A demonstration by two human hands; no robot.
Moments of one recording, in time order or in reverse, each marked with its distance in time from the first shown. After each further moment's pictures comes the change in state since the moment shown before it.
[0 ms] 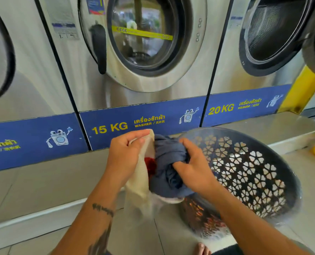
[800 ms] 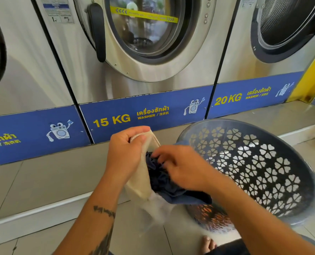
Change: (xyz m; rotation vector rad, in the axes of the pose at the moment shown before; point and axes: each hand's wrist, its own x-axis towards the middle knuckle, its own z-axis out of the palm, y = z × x) left_hand 0.009 -0.016 -0.008 0.094 0.033 -0.078; right_hand 0.017 -0.001 0.022 -0.447 -0.386 0.035
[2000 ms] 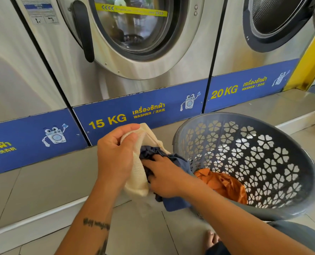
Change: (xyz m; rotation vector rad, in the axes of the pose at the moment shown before) left_hand -0.009 0.004 0.000 -0.095 0.110 0.015; right_hand 0.019 0.018 0.056 -0.151 -0.263 0.107
